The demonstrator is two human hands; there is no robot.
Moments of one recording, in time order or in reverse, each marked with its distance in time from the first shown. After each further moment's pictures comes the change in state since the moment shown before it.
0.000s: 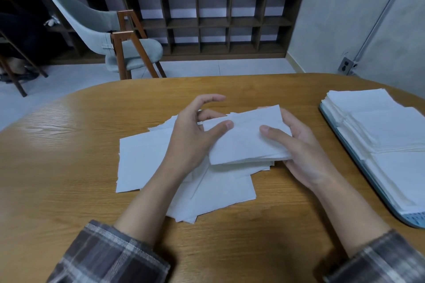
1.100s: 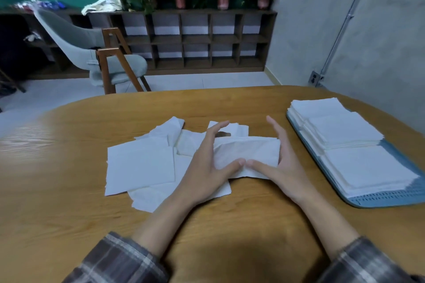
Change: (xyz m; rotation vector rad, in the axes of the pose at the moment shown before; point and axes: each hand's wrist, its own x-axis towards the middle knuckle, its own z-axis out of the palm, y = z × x) left_hand -0.045 -0.009 0.047 0.164 -0.219 0.075; right_hand -0.049 0.011 -0.029 -0.447 0.160 -0.125
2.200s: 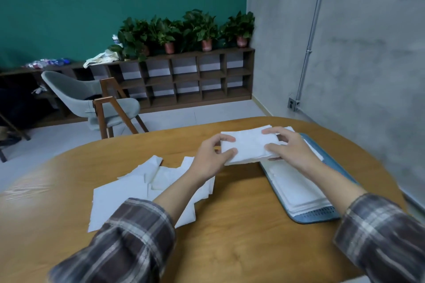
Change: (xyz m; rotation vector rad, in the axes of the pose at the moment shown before) left_hand 0.099 0.074 0.064 -0.017 -0.003 -0.077; right_hand 0.053 -0.025 -0.154 -0.065 0.093 0.073
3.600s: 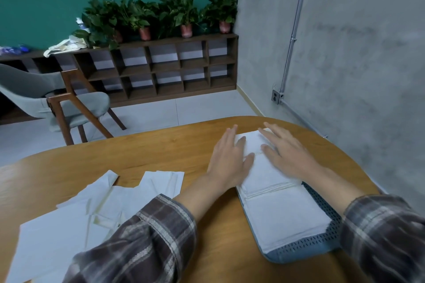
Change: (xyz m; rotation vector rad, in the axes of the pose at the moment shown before) left_hand 0.091 0.003 0.129 0.739 -0.187 0.175; right_hand 0.070 0.074 -0.073 -0.818 -0.112 -0.131
